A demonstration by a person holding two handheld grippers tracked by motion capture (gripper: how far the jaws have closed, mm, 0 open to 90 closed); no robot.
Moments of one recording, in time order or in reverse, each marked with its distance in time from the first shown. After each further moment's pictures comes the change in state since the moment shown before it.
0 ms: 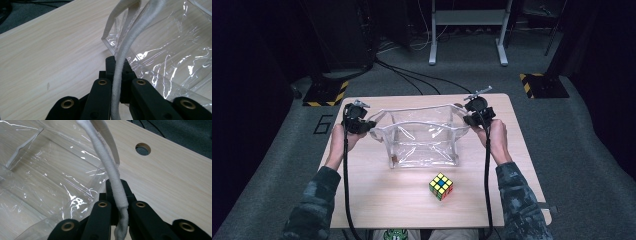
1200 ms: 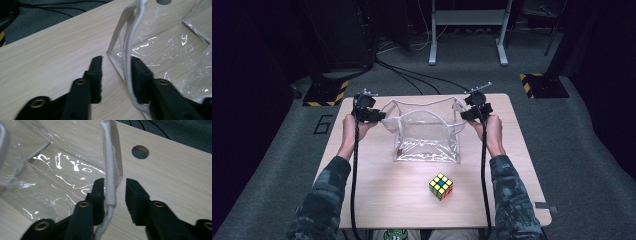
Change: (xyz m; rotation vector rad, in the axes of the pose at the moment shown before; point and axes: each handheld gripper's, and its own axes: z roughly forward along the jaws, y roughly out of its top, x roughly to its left) left arm 0.003 0.034 0.029 -0.045 0.036 -0.046; right arm -0.021 0.011 0.034 -0.009 0.012 0.091
